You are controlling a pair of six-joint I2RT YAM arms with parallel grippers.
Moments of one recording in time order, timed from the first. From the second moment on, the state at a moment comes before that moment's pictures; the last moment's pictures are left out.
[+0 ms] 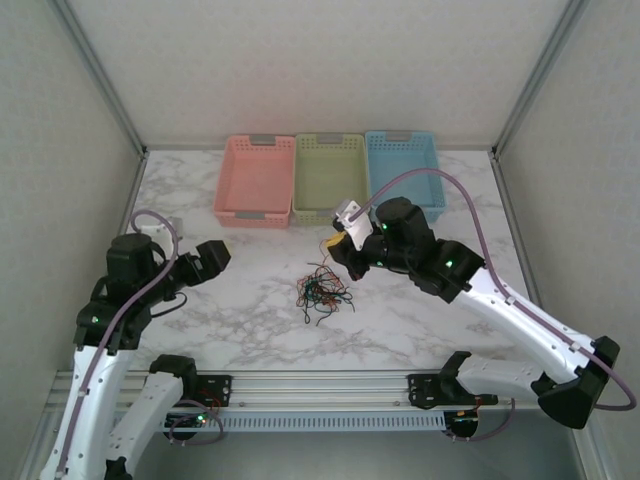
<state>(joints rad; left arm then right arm) -0.16 0.64 0.92 -0.84 0.35 -0.58 0.86 1.11 1.17 -0.55 -0.21 -0.06</state>
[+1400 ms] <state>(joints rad) -0.81 0.95 0.86 -0.40 0.15 -0.50 0.82 1.09 1.55 -0.63 -0.06 0.64</state>
